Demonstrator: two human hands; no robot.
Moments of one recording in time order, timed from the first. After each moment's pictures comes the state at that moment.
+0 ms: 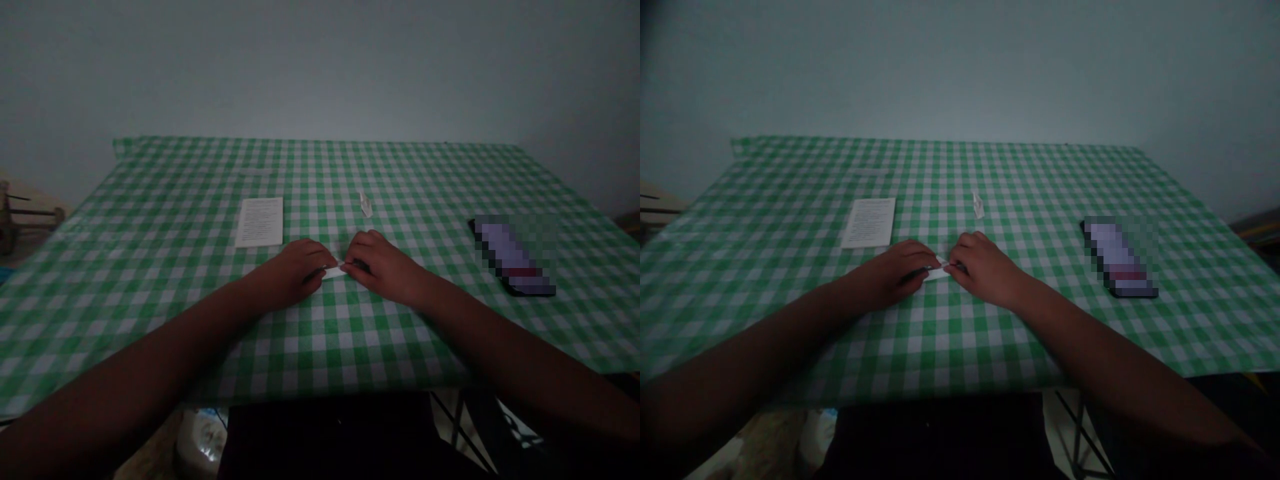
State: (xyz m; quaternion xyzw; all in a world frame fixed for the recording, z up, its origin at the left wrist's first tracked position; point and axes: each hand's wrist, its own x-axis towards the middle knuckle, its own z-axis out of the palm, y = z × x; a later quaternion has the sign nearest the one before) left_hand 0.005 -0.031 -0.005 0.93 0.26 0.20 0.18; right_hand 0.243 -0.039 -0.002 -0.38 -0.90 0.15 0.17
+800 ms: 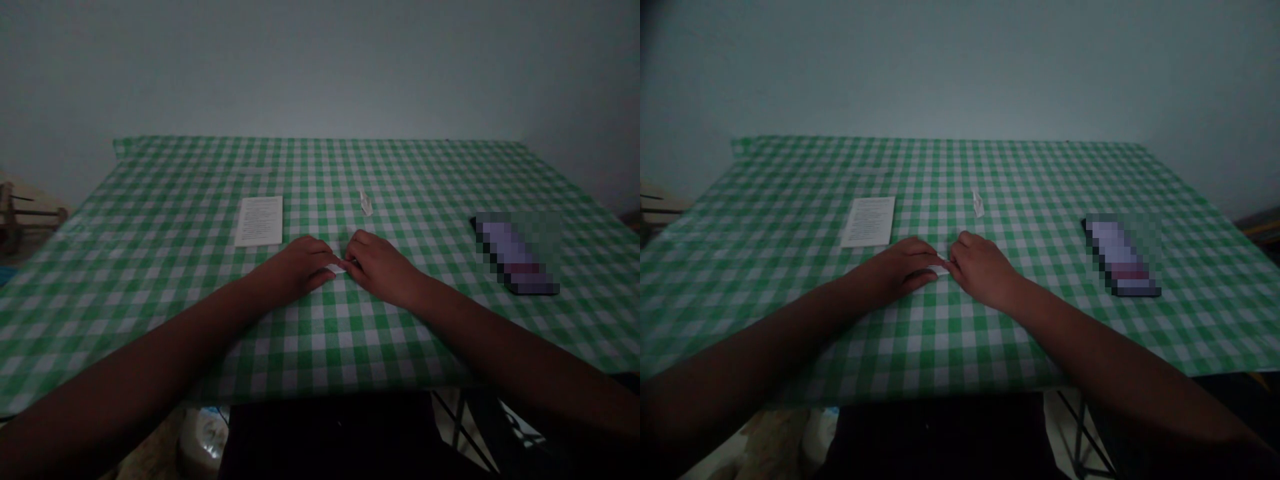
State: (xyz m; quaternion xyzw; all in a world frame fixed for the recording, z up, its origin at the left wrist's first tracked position) left_hand 0.009 -0.025 -0.011 0.94 0.25 0.18 0.15; right_hand 0.235 -0.040 -0.009 -0.43 -0.88 0.10 0.14
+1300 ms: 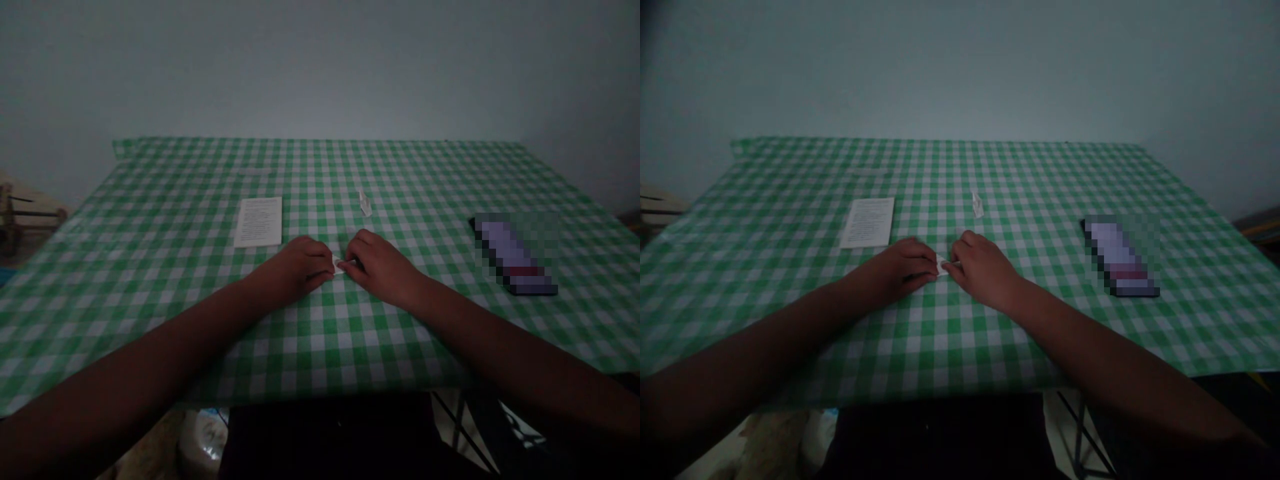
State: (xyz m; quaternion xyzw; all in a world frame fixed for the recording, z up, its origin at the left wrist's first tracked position) left_hand 0.009 -0.025 -0.013 0.93 0.25 0.19 0.16; right_hand 0.238 -0.043 -0.009 -0.45 -0.87 0.12 0.17
